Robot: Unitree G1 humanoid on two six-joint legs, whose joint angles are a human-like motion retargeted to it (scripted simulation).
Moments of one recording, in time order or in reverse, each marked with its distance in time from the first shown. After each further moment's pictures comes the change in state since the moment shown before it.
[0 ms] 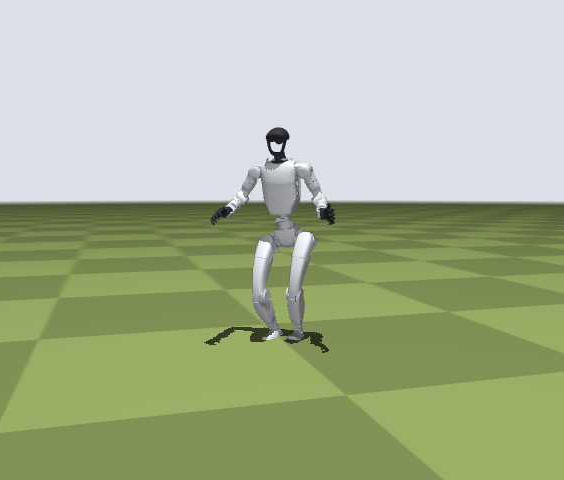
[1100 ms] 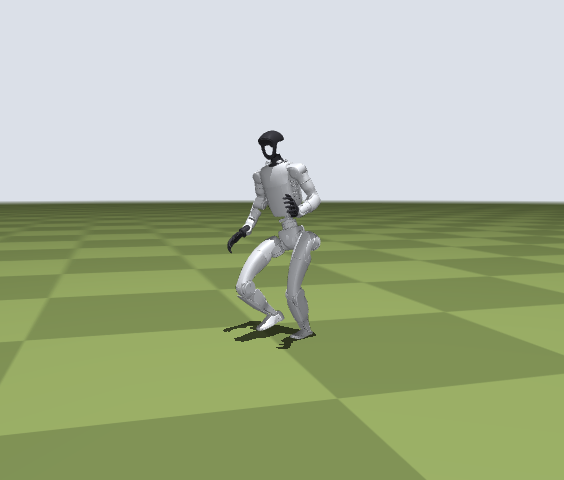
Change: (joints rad) left arm -0.041 -0.127 -0.189 -0.242 0.479 -0.030 0.382; right arm 0.192 0.157 0.063 0.335 -0.038 -0.011 -0.119; waist -0.125 -0.063 0.312; left_leg 0.315 -0.195 0.000 -0.014 0.000 0.030; right_leg -0.195 -0.160 0.203 0.660 0.155 0.064
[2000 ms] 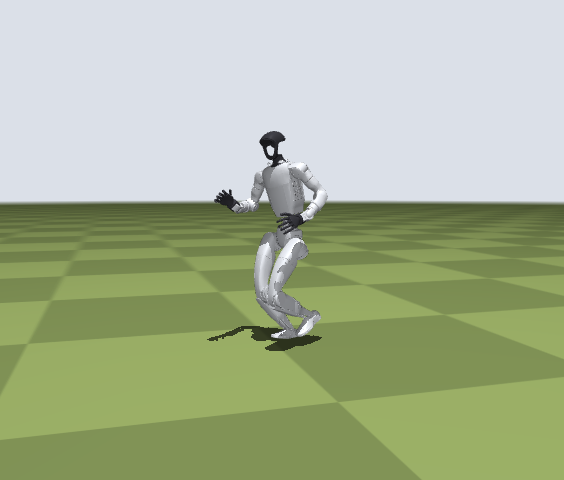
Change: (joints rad) left arm 0.141 0.123 -0.286 0.159 -0.055 0.008 -0.301; right arm -0.376 -0.165 0.019 -0.662 0.007 -0.057 -0.081; waist 0.308 0.418 0.032; left_leg -0.374 0.643 -0.148 0.936 0.198 -0.161; right_leg 0.537 0.569 -0.262 -0.737 -0.139 -0.204
